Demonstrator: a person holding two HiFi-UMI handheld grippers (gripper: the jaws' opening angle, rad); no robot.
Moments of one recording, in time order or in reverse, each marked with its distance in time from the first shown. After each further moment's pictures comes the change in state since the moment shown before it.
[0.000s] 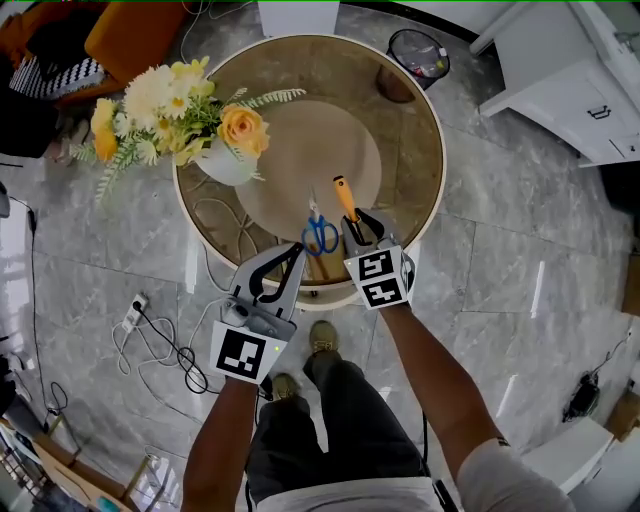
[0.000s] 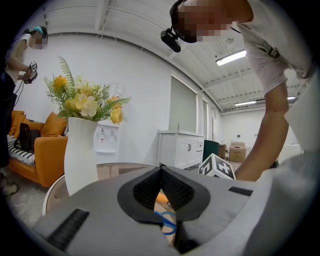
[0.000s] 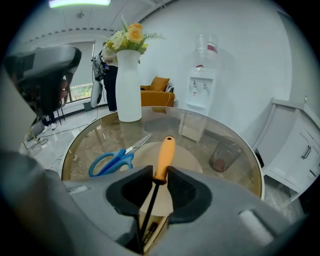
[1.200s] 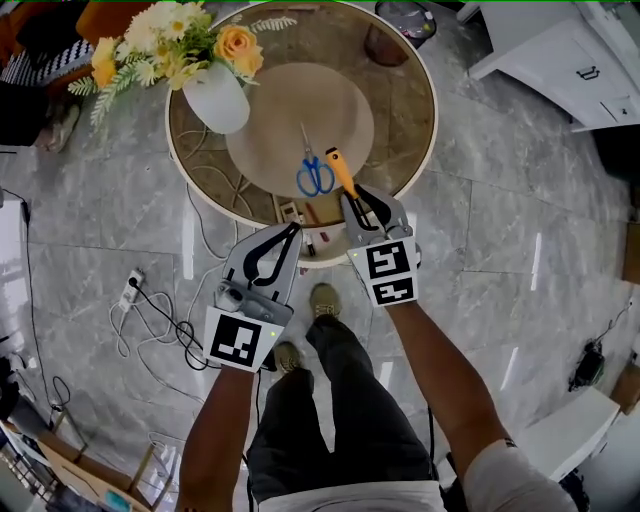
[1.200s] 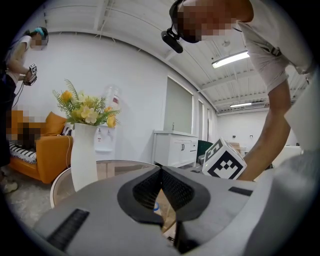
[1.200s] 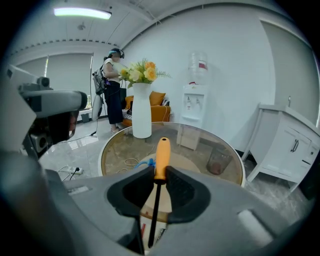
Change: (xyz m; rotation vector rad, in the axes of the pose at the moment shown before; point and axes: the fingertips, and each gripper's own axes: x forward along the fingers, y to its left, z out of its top) left arm -0.061 -0.047 -0.007 -0.004 0.009 -0.037; right arm -0.092 0.046 0.013 0.056 -0.153 -0.042
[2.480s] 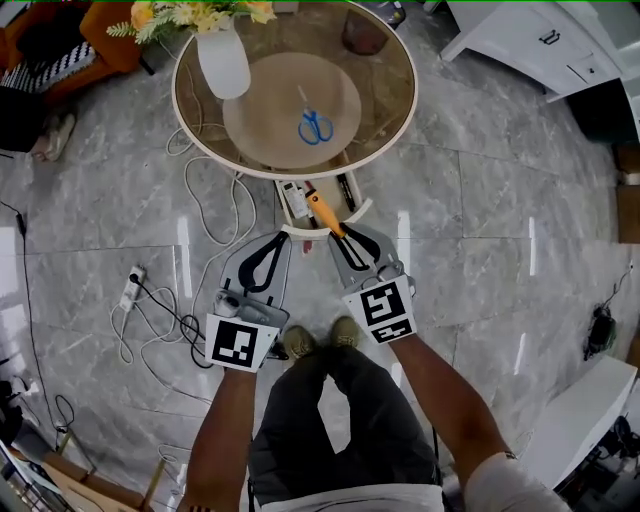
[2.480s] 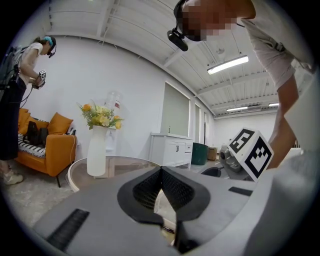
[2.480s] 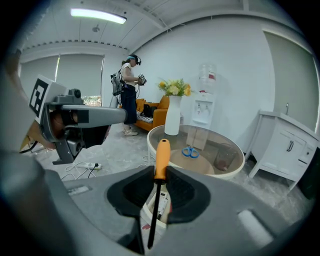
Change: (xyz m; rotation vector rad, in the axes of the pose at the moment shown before) left arm -0.130 -0.053 -0.034 -0.020 -0.045 -0.017; right arm -0.128 0.148 -0.050 -0.050 -0.044 0.028
